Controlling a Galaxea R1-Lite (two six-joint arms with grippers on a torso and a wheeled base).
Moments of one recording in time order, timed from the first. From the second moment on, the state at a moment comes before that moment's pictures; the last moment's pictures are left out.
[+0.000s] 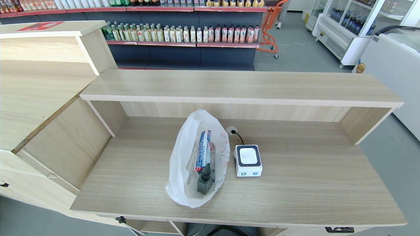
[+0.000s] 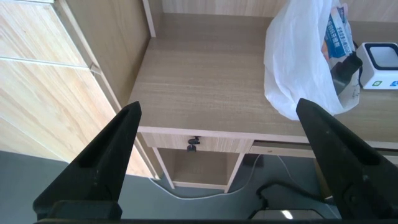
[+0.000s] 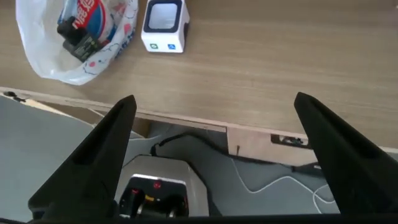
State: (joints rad) left arm 0.00 0.00 0.00 0.00 0.01 0.00; right arm 0.07 0.41 -0.09 -0.12 0.12 0.01
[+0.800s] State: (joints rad) left arm 0.00 0.00 0.00 0.00 0.01 0.00; right arm -0.01 0.00 0.00 -0.01 0.02 -0.06
